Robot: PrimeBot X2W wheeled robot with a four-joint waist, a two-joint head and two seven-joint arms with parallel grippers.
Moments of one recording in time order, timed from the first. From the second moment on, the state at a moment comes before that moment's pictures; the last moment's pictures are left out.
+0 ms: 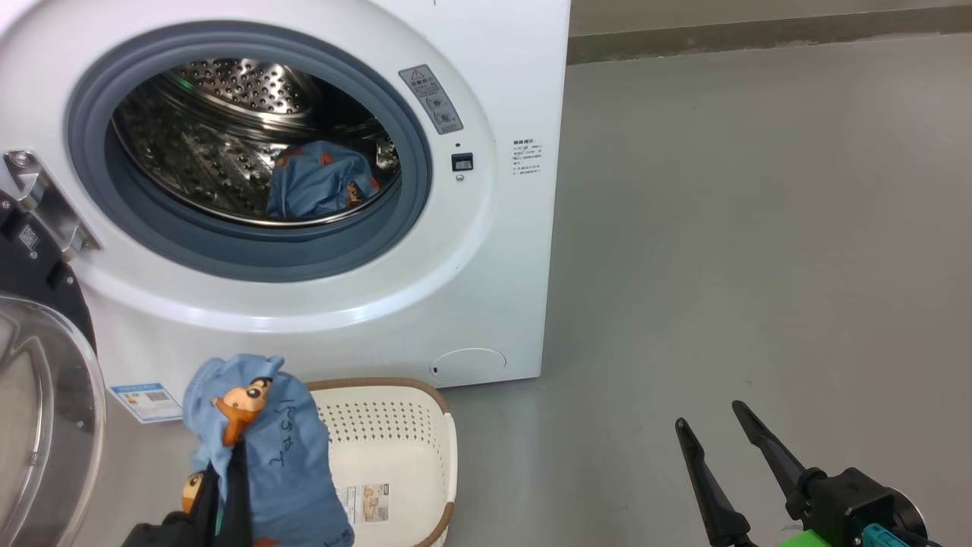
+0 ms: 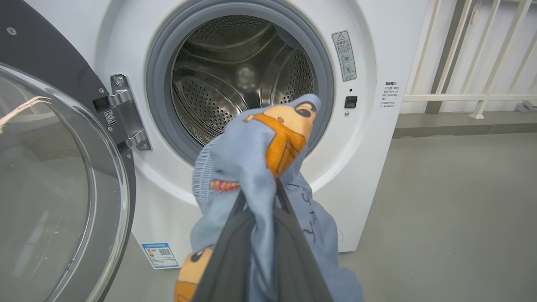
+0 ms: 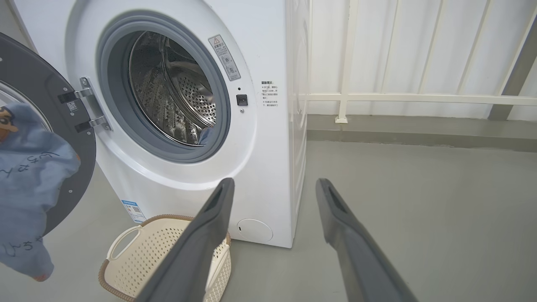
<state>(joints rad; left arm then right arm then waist) 0.10 0.25 -0.29 -0.08 -0.33 0.25 -0.16 0.15 -0.05 0.08 -0.16 0.13 0.13 -0.08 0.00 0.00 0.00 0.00</state>
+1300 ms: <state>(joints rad) -0.54 0.22 -0.24 0.39 -0.43 0.11 -0.17 -0.07 -0.05 0.13 -0.20 0.14 0.13 -0.12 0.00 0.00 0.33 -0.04</state>
